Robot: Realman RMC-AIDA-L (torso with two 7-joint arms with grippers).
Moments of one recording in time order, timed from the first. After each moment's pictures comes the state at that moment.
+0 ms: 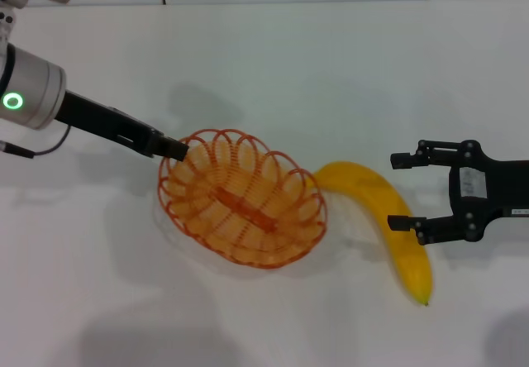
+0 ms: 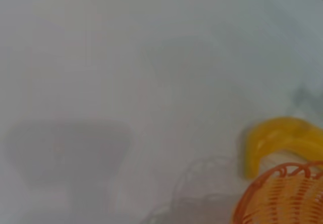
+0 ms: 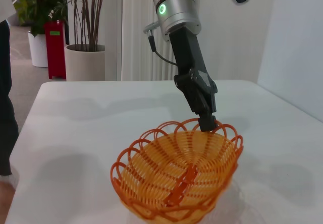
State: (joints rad) left arm -0.84 -2.04 0.78 0.80 2.51 1.56 -2.13; right arm 0.55 2.00 -0.32 -0.54 -2.39 -1.78 0.85
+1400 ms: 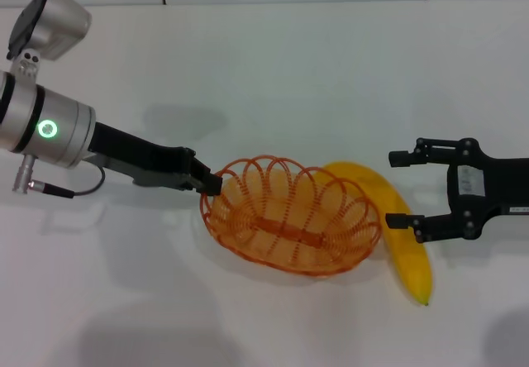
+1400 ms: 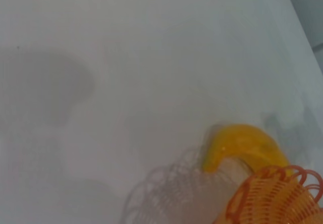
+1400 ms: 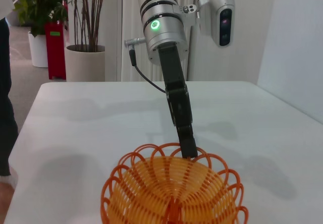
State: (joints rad) left arm -0.84 -2.03 0.78 0.60 2.41 1.53 -2.42; right arm 0.55 2.00 -0.32 -0.54 -2.39 -1.78 0.85
